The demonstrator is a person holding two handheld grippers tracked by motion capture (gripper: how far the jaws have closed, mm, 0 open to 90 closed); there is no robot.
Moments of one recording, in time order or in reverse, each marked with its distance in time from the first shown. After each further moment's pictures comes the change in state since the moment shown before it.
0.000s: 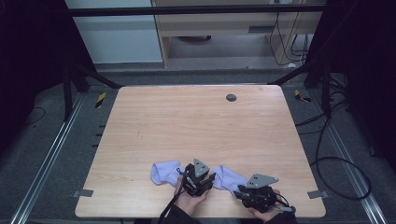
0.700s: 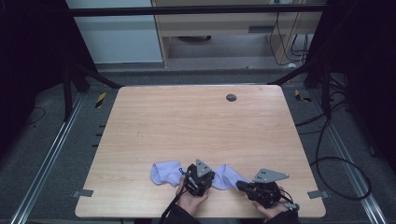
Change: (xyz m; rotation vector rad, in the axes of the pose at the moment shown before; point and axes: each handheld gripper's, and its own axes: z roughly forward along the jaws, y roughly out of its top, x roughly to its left) left arm 0.000 -0.002 0.008 0.012 -0.022 0.007; right arm -0.013 0.008 -0.016 -0.151 0.033 0.093
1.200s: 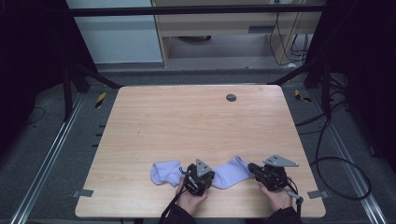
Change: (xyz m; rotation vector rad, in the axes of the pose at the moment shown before) left arm 0.002 0.000 0.001 -0.003 -0.004 0.007; right arm -0.043 0.007 0.007 -0.051 -0.235 0.162
